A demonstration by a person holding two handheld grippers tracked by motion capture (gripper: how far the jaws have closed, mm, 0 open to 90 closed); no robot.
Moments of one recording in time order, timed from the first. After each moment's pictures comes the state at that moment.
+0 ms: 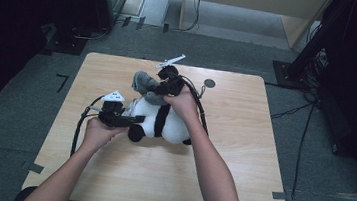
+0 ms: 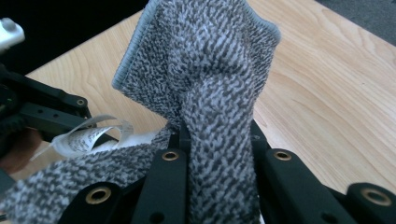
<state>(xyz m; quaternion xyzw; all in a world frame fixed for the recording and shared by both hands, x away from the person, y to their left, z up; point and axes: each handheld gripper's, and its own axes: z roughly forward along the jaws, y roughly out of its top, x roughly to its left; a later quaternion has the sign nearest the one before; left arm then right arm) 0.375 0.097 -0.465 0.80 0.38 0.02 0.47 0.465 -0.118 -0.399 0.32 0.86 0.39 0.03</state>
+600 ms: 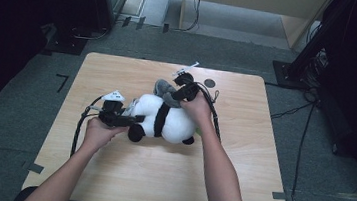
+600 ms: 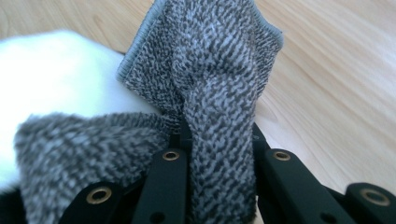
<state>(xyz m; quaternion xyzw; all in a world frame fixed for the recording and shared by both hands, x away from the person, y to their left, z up) 0.376 0.096 -0.466 0.80 0.38 0.03 0.47 0.480 -0.173 -0.437 0.39 0.86 0.32 0.03</state>
